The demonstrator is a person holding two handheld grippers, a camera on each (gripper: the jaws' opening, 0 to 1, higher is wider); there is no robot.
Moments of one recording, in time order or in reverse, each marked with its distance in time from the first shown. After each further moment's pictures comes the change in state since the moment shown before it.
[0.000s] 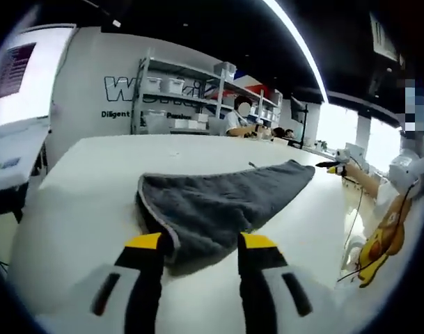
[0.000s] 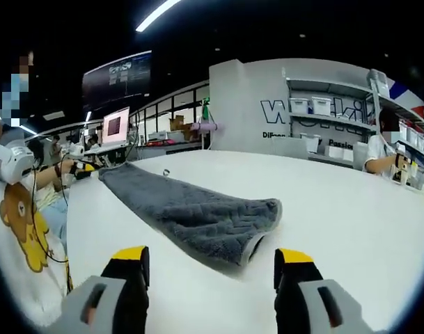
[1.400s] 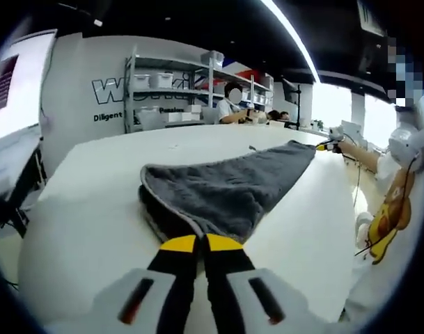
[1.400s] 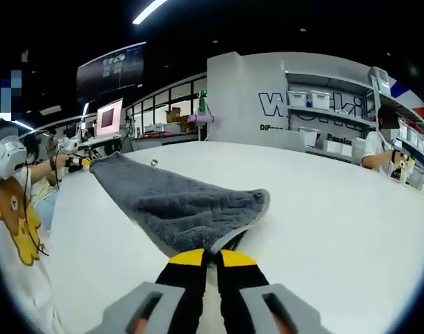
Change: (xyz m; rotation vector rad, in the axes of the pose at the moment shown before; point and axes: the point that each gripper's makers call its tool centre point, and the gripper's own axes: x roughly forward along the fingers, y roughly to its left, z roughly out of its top) left arm 0.001 0.010 -0.008 0.093 0.035 0.006; right arm 0.016 -0.030 -0.016 -0.008 0.055 -0.019
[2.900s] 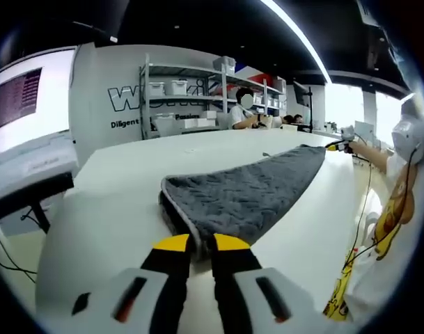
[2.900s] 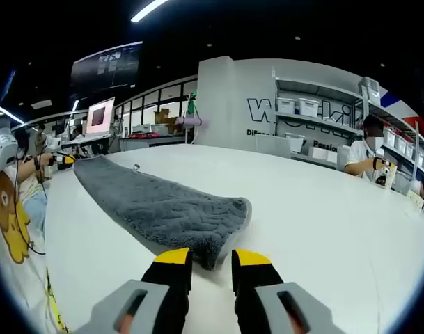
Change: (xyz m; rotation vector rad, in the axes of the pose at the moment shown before) left arm -0.047 0.008 -0.007 0.000 -0.038 0.114; right arm -0.024 -0.002 0.009 -0.022 -0.034 -0.108
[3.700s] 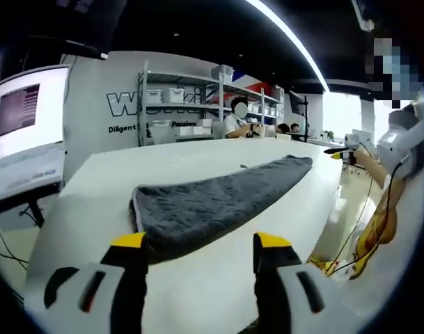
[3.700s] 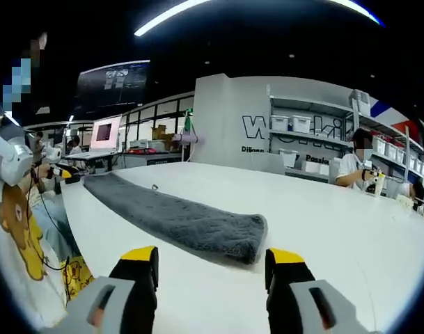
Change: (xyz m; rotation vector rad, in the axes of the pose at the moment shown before) left arm -0.027 -0.075 0.012 -0.025 -0.024 -0.017; right arm -0.059 0.069 0.024 0.003 -0.080 -0.053
